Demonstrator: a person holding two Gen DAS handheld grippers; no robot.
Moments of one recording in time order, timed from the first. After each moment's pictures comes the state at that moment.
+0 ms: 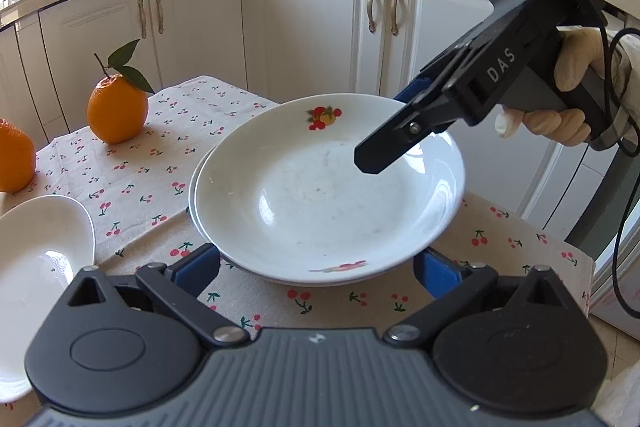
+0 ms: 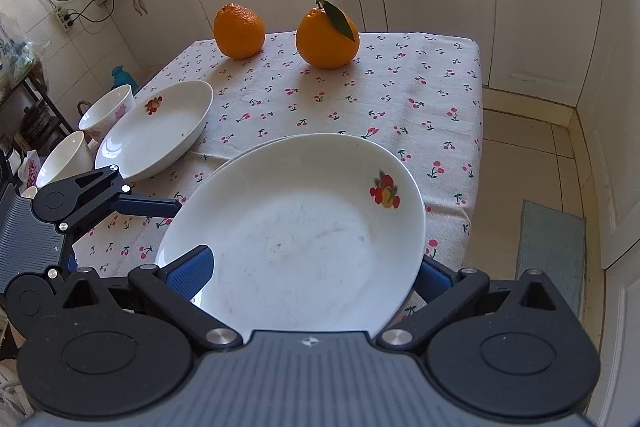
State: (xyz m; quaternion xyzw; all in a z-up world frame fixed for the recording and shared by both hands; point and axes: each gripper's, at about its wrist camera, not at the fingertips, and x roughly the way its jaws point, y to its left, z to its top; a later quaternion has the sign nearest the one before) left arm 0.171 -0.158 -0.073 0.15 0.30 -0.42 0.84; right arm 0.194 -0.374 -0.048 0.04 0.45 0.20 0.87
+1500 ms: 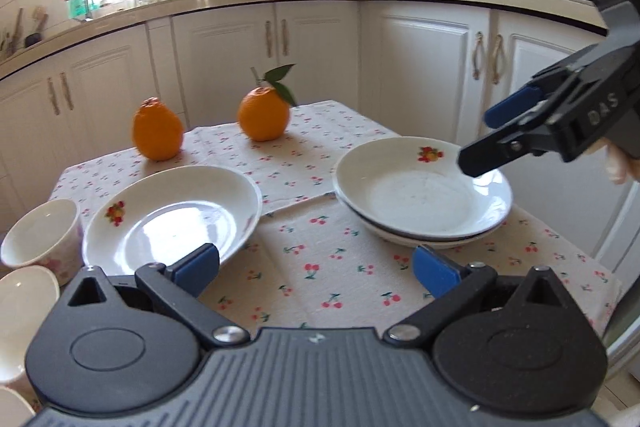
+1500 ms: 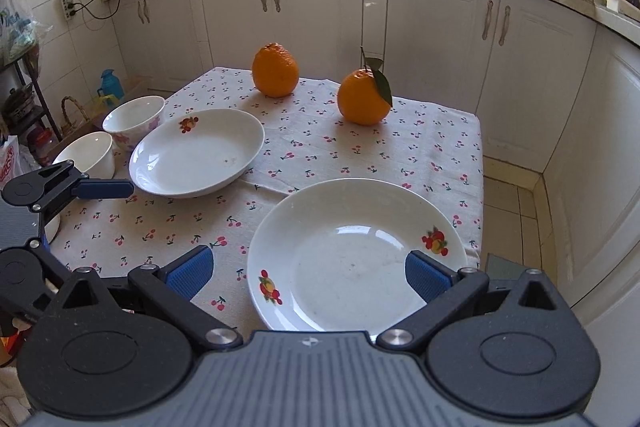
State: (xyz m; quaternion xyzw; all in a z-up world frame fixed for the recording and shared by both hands) left arm 0.130 -0.077 -0.045 0.10 0.27 -0.25 0.93; right arm 0.133 -0.295 0.002 -0.05 0.37 0.16 0.91
